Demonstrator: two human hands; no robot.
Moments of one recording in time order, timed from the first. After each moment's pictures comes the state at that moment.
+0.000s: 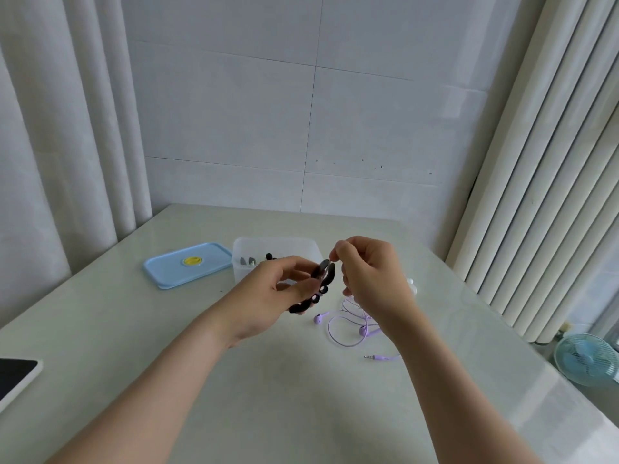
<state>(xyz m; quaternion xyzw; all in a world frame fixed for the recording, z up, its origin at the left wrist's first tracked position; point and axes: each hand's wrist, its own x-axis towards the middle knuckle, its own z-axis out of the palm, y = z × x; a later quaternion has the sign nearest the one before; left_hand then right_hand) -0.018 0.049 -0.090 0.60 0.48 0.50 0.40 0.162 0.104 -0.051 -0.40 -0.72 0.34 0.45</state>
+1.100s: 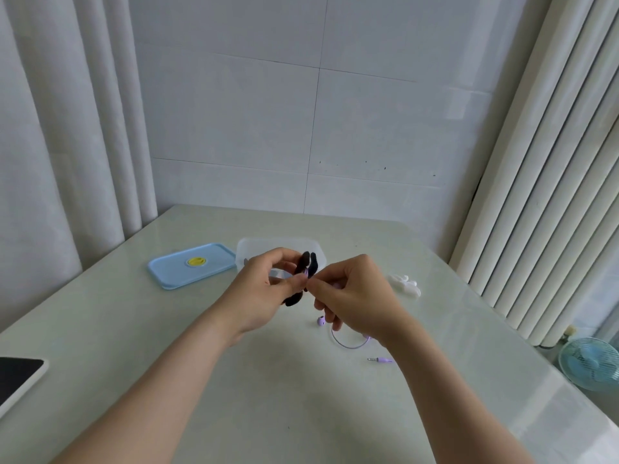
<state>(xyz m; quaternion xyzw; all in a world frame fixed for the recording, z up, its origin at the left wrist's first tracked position) -0.029 0.054 -0.093 0.56 0.55 0.53 0.32 0.157 0.097 -0.061 -0.37 -0.80 0.34 0.32</state>
